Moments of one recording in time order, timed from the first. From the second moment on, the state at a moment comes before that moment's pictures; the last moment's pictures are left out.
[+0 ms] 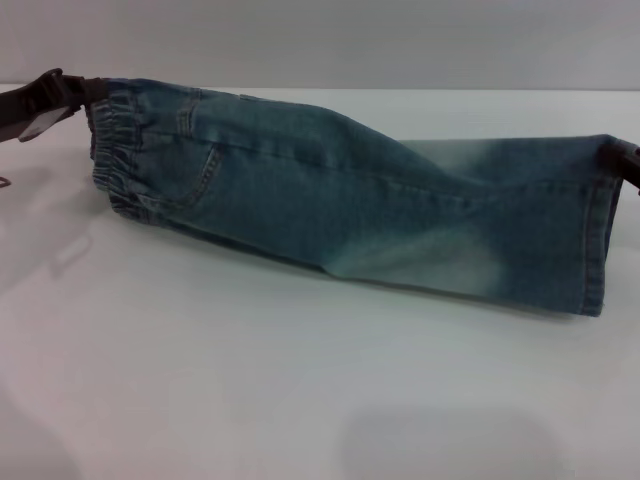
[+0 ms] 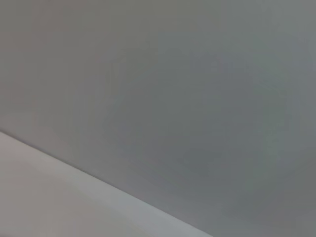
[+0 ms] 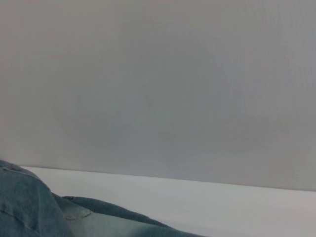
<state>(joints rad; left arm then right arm) -0.61 -2.03 0.48 0.75 2.07 1.18 -2.27 0.52 1.99 -0.40 -0.60 -2.03 -1.31 1.52</state>
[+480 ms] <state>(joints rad) -0.60 -2.04 0.48 0.75 2.07 1.15 -2.25 0.55 1.99 -0.39 -0.60 -2.03 -1.29 1.53</state>
